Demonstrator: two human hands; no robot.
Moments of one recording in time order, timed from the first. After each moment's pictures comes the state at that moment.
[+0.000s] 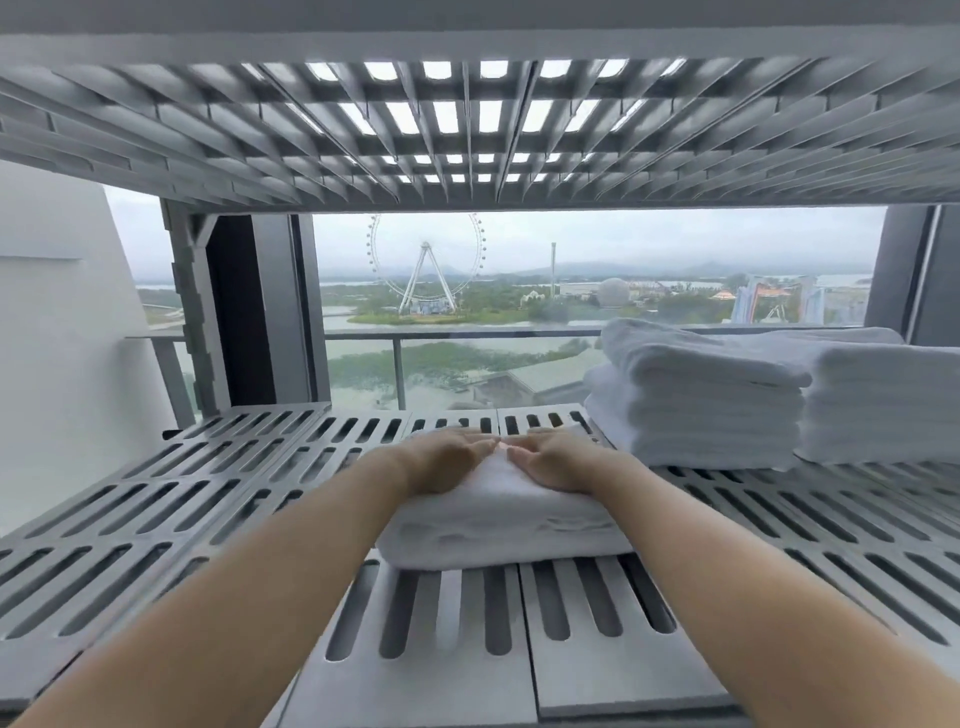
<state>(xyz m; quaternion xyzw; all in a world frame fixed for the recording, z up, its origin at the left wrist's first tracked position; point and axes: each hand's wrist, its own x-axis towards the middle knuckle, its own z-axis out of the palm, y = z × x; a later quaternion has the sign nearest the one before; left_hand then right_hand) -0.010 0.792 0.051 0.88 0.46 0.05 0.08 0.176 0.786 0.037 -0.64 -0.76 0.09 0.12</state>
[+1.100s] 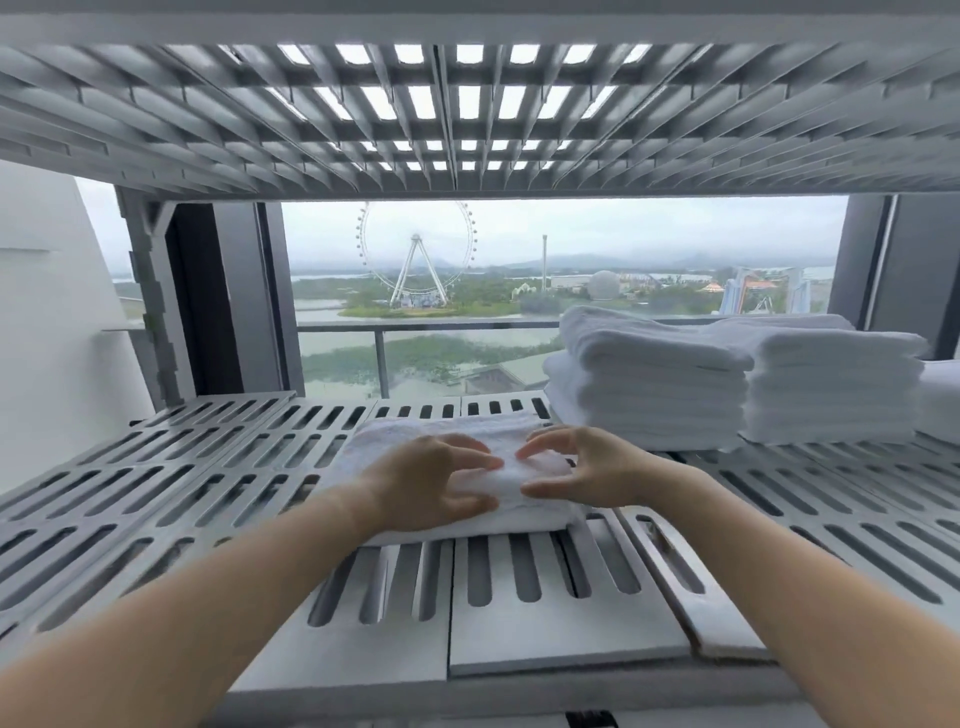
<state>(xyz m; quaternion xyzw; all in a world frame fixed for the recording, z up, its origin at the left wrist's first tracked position) 0.016 0.745 0.026 0.93 0.33 0.18 -0.02 0.251 0.711 0.036 -0.53 -0.80 0.15 0.23</state>
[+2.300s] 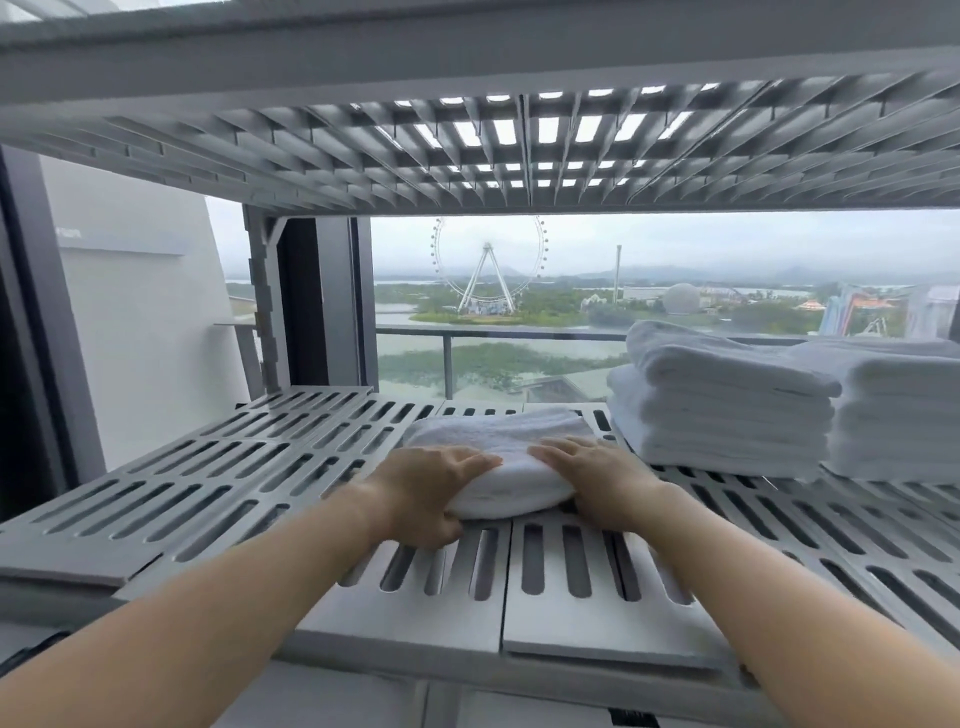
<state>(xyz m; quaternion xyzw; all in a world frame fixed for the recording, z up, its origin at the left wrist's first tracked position) -0.035 0.715 0.024 0.88 0.43 0.06 -0.18 0.205 0.727 0.028 -0.52 -0.85 -0.12 0.02</state>
